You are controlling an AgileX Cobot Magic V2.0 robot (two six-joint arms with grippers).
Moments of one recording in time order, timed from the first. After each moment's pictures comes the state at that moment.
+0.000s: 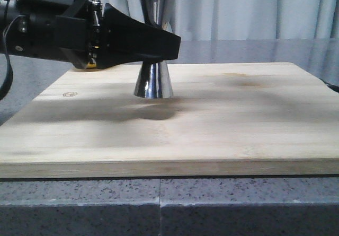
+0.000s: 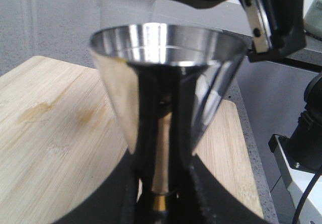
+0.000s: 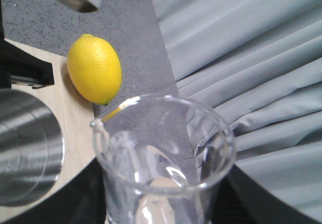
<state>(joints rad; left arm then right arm) -0.40 1.69 -0.81 1.35 -1.15 -0.92 0.61 1.26 -0.93 -0.93 -0.07 -0.09</state>
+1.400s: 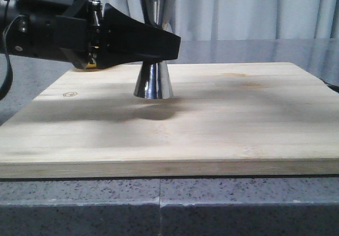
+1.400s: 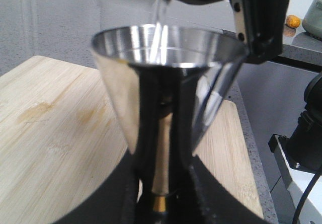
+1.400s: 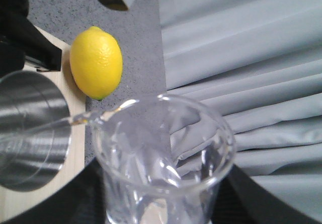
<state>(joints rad) -0.40 1.69 -0.81 1.35 -1.15 -0.92 0.61 1.26 -0.93 -1.14 -0.10 -0.09</state>
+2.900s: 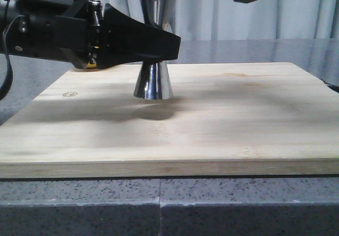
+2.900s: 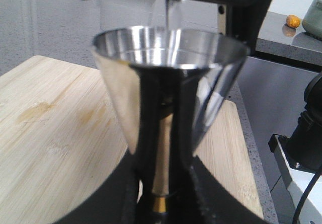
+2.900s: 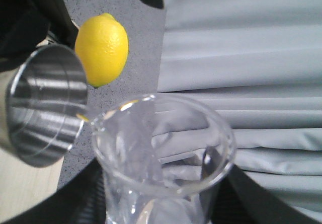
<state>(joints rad) -0.40 1.69 -0.81 1.35 -1.15 -0.92 0.61 1.26 -0.93 -1.38 -0.10 -0.09</state>
